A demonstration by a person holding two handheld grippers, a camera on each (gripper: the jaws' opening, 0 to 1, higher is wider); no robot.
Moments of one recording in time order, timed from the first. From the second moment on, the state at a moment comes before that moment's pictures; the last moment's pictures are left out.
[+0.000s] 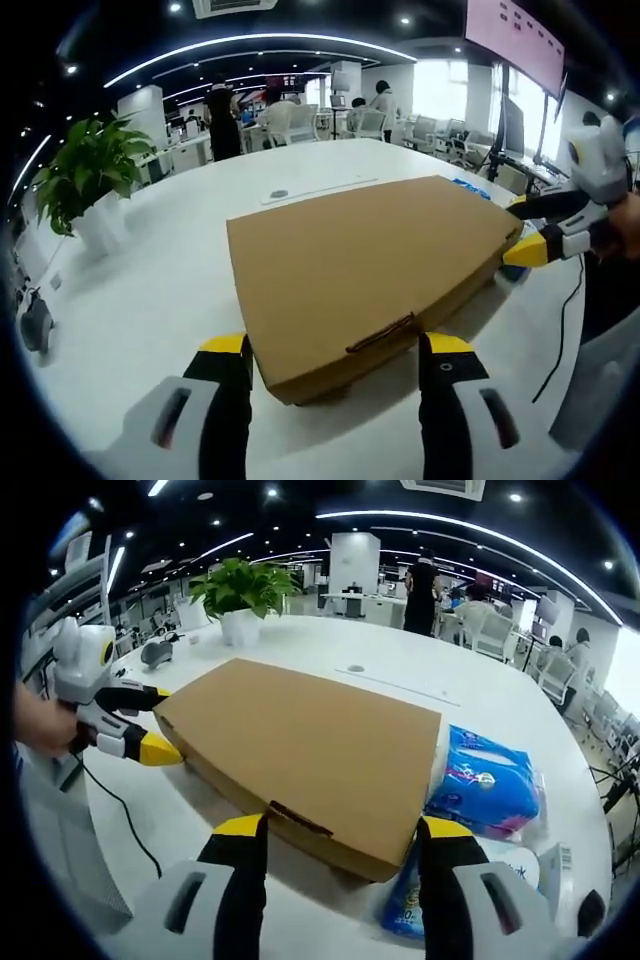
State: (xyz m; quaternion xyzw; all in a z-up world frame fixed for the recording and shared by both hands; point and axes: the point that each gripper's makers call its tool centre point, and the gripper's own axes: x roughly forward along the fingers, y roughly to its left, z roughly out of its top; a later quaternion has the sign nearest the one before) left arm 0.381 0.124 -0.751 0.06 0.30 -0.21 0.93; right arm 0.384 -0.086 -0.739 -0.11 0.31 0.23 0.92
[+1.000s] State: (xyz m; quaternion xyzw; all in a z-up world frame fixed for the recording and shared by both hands) left arm 0.384 0.125 -0.755 0.06 0.31 -0.21 0.92; right arm 0.386 -0.088 -0.739 -0.10 0.32 0.23 0.92
